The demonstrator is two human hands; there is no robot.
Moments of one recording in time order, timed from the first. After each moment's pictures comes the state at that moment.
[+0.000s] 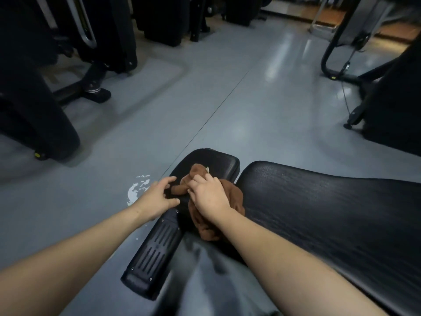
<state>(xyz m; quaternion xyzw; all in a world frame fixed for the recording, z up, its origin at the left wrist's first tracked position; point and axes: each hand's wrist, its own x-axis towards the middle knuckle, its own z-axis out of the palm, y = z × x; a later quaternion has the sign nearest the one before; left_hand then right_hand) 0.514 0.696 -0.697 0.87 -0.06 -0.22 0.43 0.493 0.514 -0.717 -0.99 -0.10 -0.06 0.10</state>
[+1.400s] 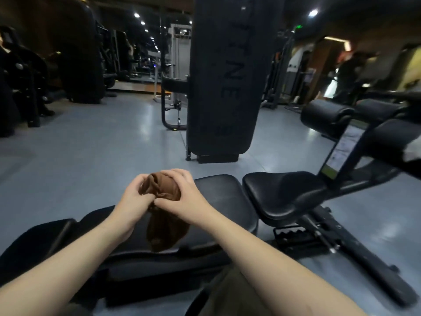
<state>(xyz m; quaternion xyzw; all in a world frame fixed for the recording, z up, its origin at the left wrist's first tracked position) 0.201 0.404 -0.426 0.65 -0.32 -0.19 0.66 0.086 0.297 -0.413 -0.86 0.13 -0.24 0.43</state>
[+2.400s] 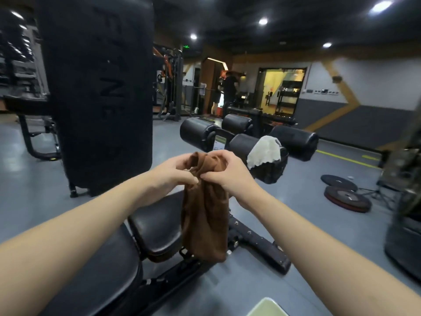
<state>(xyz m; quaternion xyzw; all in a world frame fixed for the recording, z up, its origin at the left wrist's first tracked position) -0.041 0.134 -0.262 0.35 -0.70 -0.46 0.42 -0.232 0.092 -0.260 -0.76 0.40 -0.43 0.29</state>
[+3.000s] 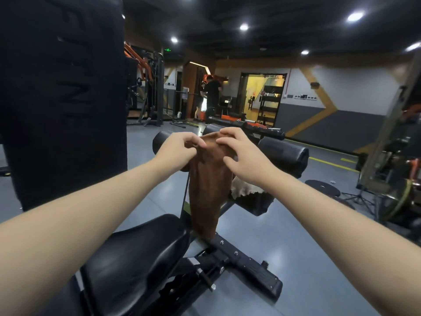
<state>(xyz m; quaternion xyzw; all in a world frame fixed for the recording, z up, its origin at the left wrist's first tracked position) -0.096 -0.055 -0.198 0.49 -0.67 -0.22 0.51 -0.302 -0.068 -0.188 -0.86 0.41 -0.30 -0.04</state>
